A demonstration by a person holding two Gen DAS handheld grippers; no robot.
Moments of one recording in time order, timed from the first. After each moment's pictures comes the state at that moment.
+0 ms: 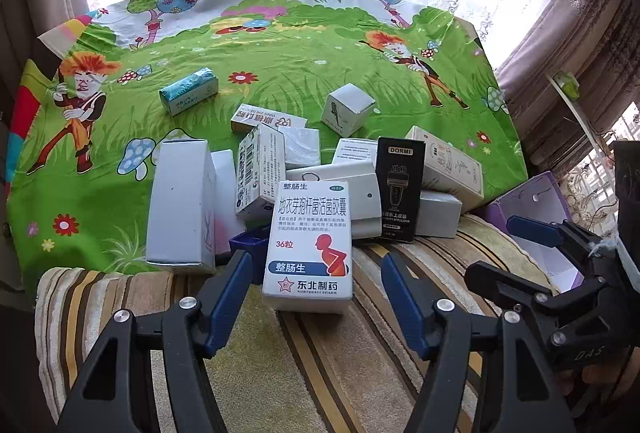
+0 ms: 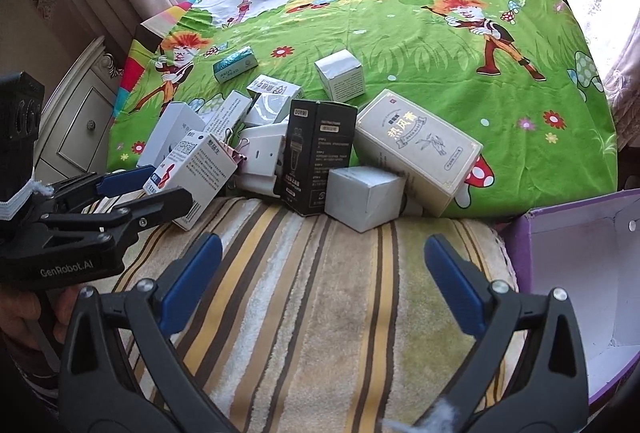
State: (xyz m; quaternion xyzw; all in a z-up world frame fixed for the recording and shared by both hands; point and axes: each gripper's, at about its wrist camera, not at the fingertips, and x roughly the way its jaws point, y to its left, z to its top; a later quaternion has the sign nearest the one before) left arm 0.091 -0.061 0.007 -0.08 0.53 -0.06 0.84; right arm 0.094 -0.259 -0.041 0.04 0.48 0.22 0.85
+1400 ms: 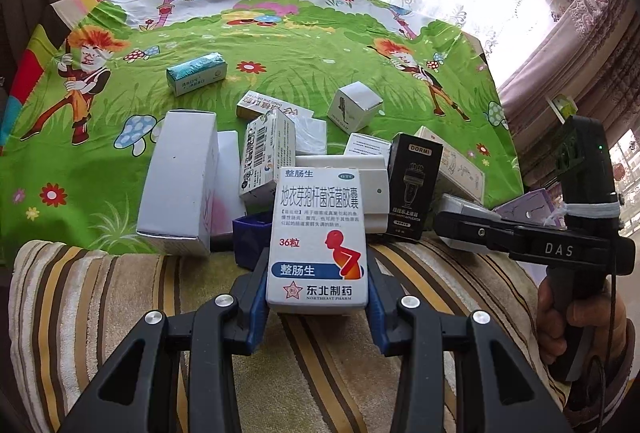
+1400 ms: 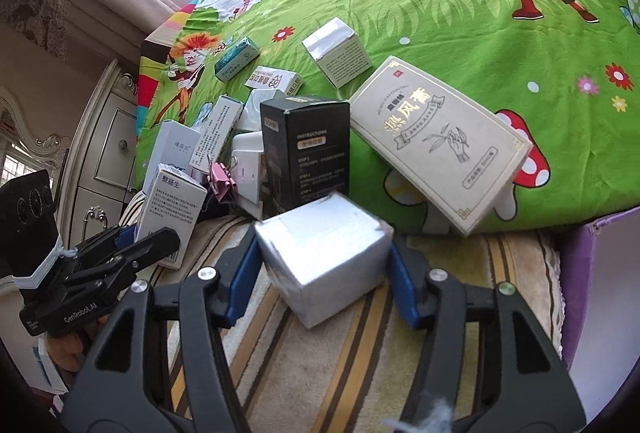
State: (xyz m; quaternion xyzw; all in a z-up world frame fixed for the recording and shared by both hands) left arm 0.077 -0.053 0.000 -0.12 0.50 -0.05 0.86; right arm 0.146 -0.276 -0.086 0.14 0.52 0.30 0.78
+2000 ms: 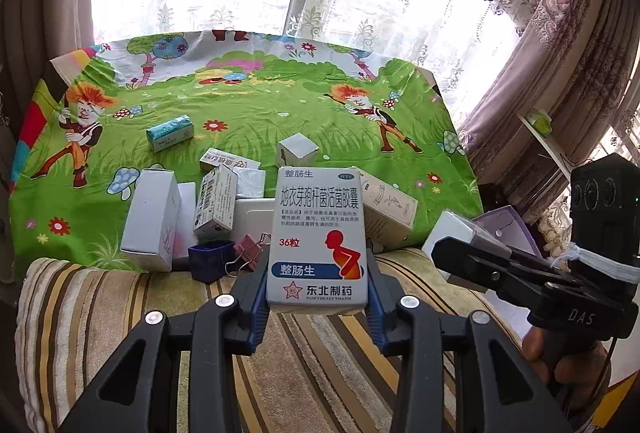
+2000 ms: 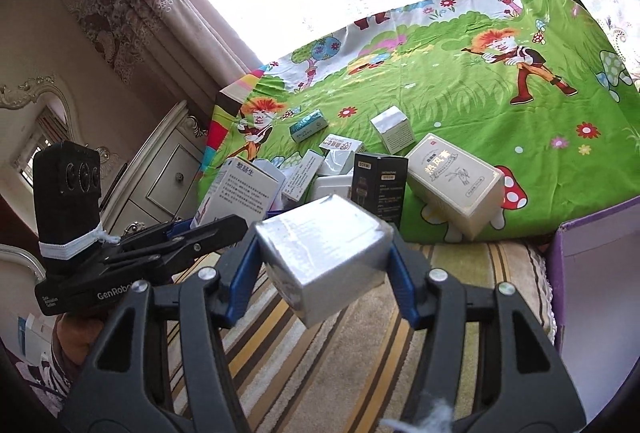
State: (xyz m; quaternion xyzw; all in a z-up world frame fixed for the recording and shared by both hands) left arm 0.047 -0.104 0.054 -0.10 0.42 -0.08 0.90; right arm 0.067 -0.314 -0.022 0.18 0.37 0.35 0.84
